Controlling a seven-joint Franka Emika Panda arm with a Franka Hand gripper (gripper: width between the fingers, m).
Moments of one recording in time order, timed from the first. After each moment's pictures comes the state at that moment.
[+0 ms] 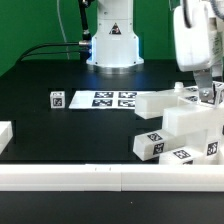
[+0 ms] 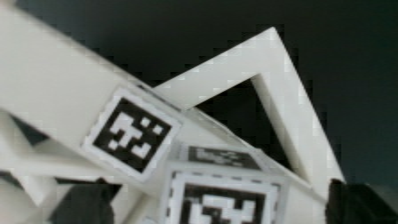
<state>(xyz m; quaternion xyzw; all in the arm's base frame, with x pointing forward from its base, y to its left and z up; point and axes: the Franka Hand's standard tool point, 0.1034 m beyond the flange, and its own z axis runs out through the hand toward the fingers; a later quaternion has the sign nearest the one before) 0.618 0.109 0.117 -0.56 0.82 0.01 0.13</state>
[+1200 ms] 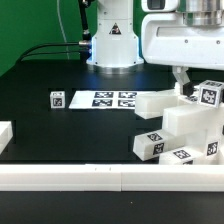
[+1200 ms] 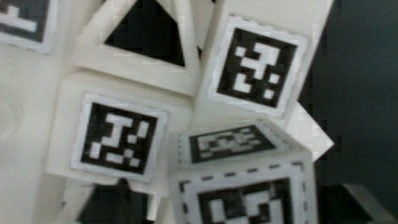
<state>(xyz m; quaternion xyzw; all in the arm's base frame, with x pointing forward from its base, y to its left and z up) 0.620 0.105 0.110 -0.93 0.37 -0.01 0.05</state>
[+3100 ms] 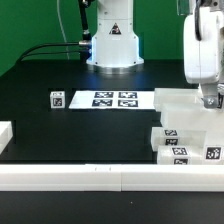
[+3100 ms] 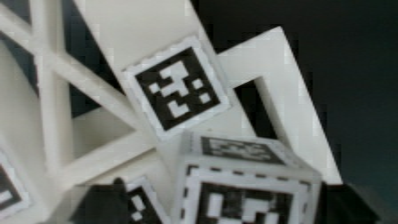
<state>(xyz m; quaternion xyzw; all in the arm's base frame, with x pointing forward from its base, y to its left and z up) 0.627 0.114 0.109 -0.54 0.83 0.01 0.09</state>
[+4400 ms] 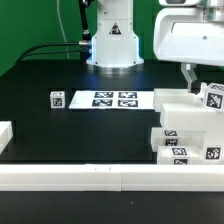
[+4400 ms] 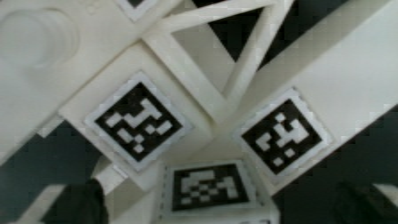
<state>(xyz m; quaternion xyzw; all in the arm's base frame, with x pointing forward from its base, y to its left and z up) 0.627 0.122 0.114 -0.94 0.34 -0.02 0.02</state>
